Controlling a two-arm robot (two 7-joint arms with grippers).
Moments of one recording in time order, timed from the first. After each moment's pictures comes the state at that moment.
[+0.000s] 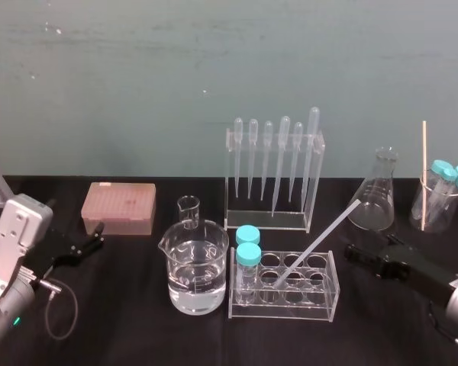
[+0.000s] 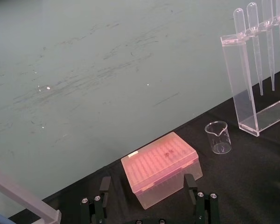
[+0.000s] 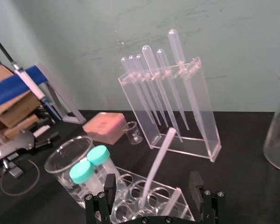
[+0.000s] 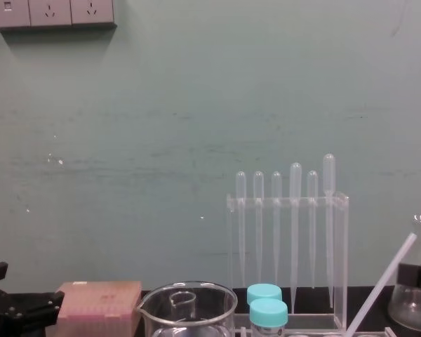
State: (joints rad) left arm -0.20 0.60 0.45 -1.41 -0.25 -0.12 0.03; right arm 0.07 0.64 -0.25 -1.61 0.88 0.21 0.39
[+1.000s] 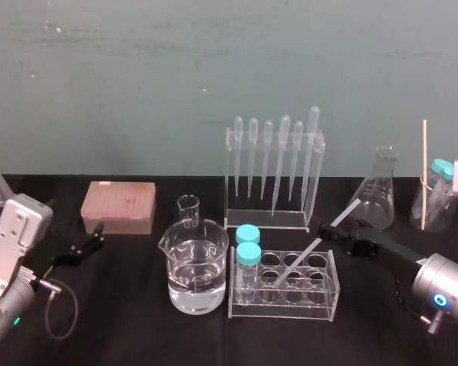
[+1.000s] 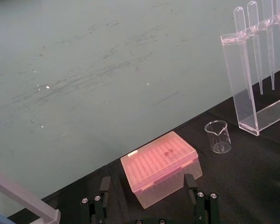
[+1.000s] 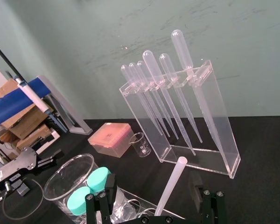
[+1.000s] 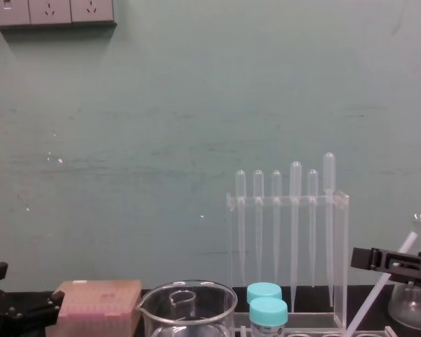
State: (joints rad) left arm -0.20 0.60 0.45 -1.41 -0.25 -0.12 0.03; right arm 0.22 0.57 -0.35 -1.48 0.93 0.22 0.39
